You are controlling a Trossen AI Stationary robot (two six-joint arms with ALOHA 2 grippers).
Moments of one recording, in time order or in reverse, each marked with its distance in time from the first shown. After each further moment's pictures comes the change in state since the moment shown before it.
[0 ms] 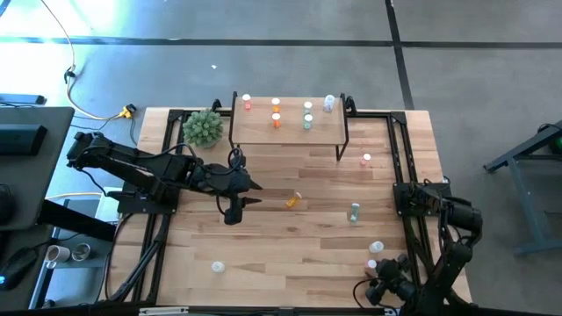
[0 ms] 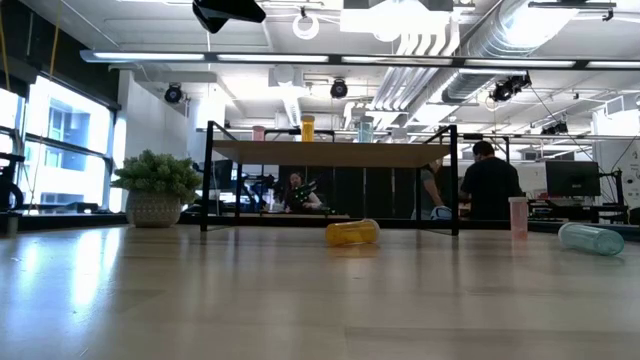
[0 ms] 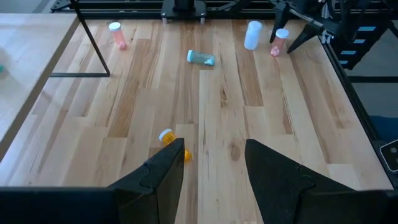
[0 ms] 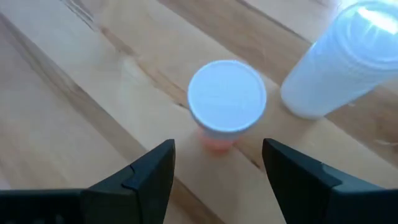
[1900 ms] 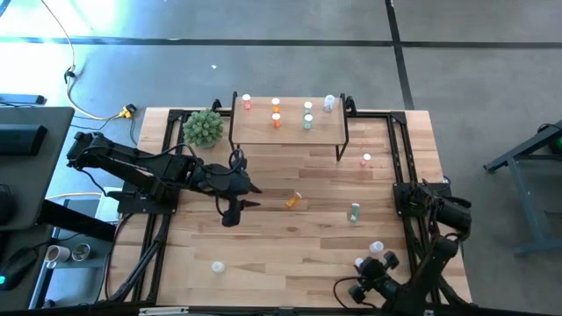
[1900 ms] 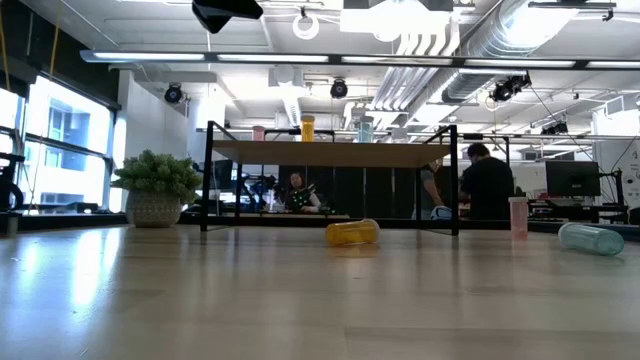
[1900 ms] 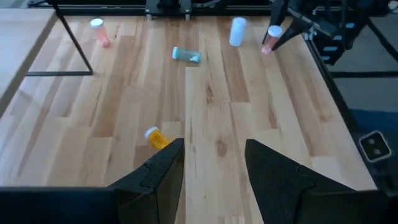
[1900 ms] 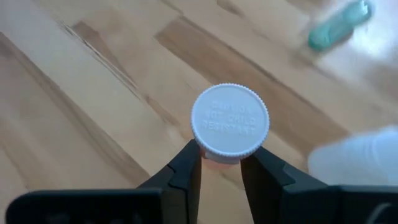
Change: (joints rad) left arm 0.000 0.000 0.000 -0.006 0.062 0.005; right arm -0.159 0.013 0.156 -0.131 0.049 -0.173
